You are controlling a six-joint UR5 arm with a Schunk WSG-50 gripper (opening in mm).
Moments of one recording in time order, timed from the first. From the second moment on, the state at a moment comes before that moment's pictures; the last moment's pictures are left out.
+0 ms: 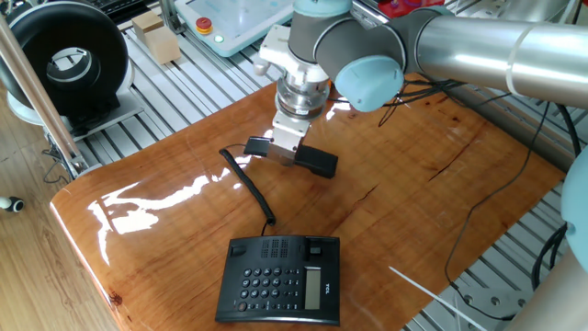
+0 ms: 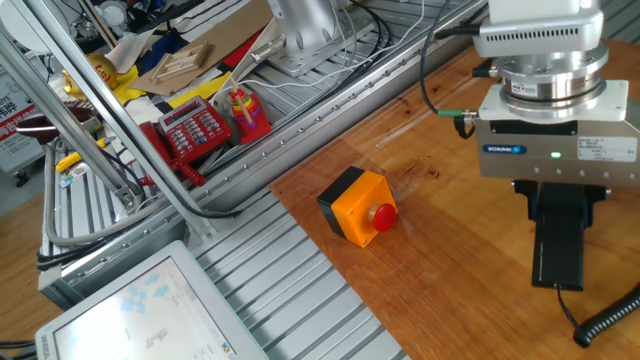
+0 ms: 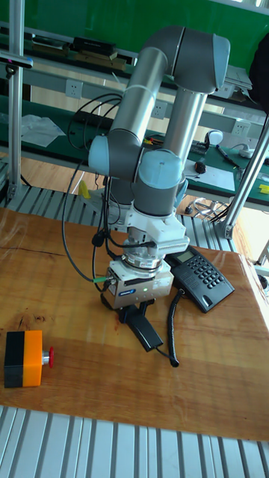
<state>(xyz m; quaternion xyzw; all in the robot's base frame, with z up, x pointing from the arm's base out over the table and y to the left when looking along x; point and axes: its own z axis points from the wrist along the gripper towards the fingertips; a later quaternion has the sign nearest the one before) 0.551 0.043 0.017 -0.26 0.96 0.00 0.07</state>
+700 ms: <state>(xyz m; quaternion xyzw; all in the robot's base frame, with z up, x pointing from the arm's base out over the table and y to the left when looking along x) 0.512 0.028 0.033 -0.23 0.97 -0.04 -0.03</state>
